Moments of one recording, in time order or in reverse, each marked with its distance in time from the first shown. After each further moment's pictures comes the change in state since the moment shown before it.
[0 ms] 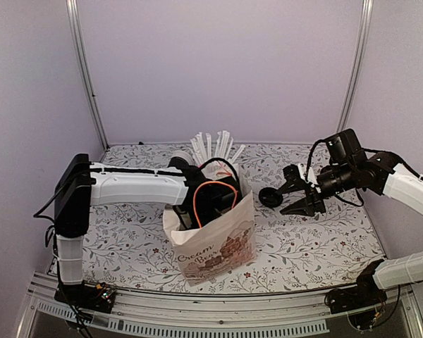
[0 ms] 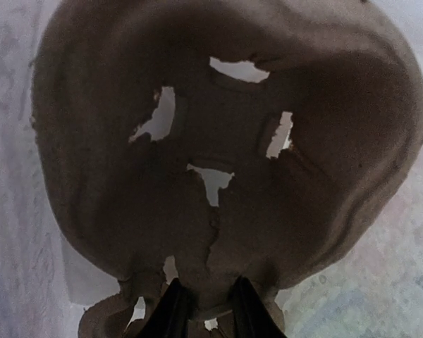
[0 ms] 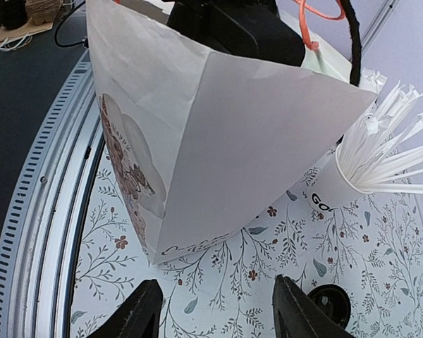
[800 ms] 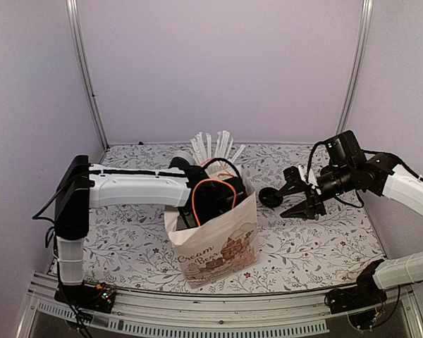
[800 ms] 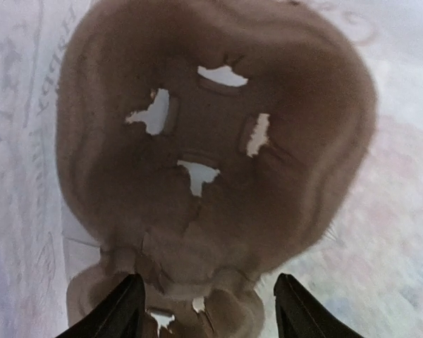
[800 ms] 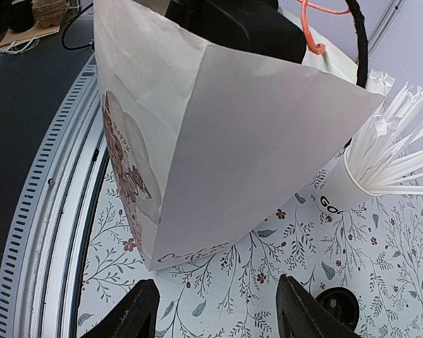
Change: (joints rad) left arm -0.032 0.009 0.023 0.006 0.002 -0.012; right arm 0.000 -0.001 -0.013 0.000 -0.026 0.003
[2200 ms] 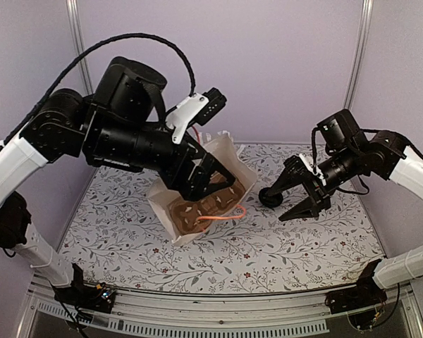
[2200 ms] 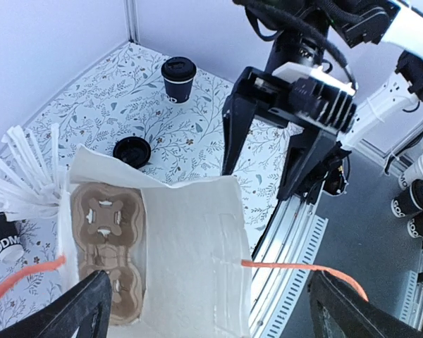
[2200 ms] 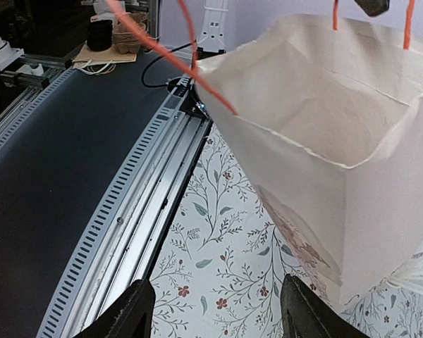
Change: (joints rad) left arm -0.152 -0.442 0.427 -0.048 -0.402 0.014; right arm 0.146 0.053 0.267 -0.243 -0.124 -0.037
